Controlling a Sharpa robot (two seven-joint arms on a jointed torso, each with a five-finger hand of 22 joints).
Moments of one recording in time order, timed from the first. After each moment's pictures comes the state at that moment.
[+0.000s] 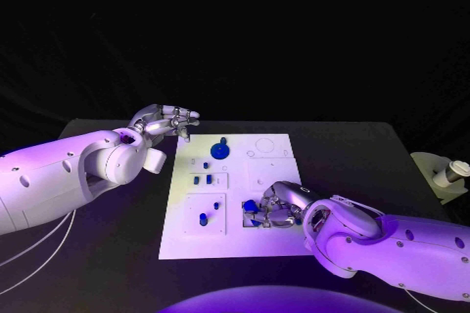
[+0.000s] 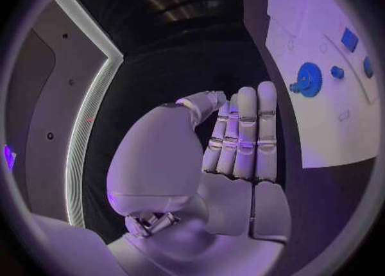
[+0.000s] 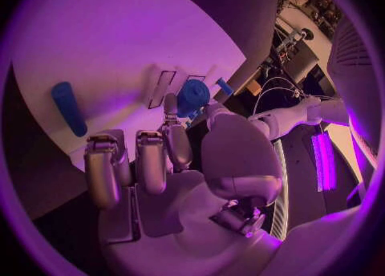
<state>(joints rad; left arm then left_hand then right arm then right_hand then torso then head) 1.22 -0.85 -0.06 1.41 -0.14 -0.22 0.22 1.38 -0.16 0.55 0.02 0.34 0.93 0.19 0.25 0.28 1.04 0.12 0.34 0.14 1.10 0.04 1.03 0.43 0.17 1.01 0.12 0.88 0.64 0.99 -0.88 -0.15 1.87 -1.45 -0.47 -0.54 0.99 -0.09 0.07 0.30 0.19 1.03 0.05 0.49 0.52 1.44 -0.02 1.27 1.31 1.47 -0.08 1.51 1.31 0.01 1.47 0.03 1.57 1.31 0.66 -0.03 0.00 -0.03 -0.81</state>
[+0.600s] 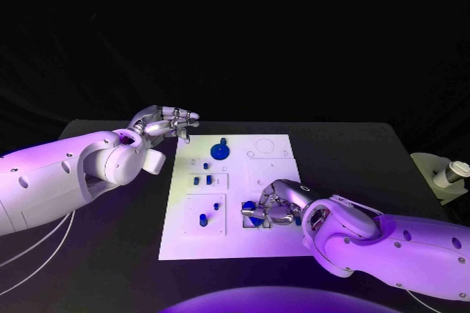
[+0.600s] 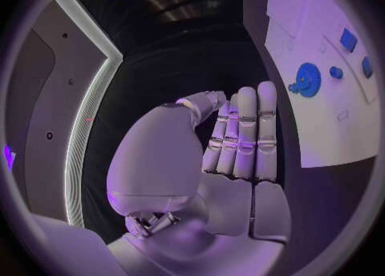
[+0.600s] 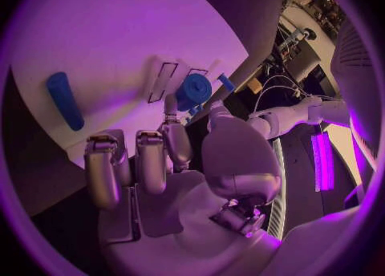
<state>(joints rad) 1.22 -0.85 -0.06 1.41 -0.14 -0.22 0.22 1.38 -0.16 0.55 0.02 0.34 0.93 0.19 0.25 0.28 1.04 0.12 0.34 0.14 1.10 0.04 1.03 0.43 0.17 1.01 0.12 0.88 0.64 0.99 -0.87 -0.15 1.87 -1.47 -0.50 -0.54 0.93 -0.07 -0.09 0.30 0.07 1.01 0.05 0.51 0.53 1.44 -0.02 1.24 1.31 1.47 -0.08 1.51 1.31 0.01 1.47 0.03 1.57 1.31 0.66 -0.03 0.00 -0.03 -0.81</state>
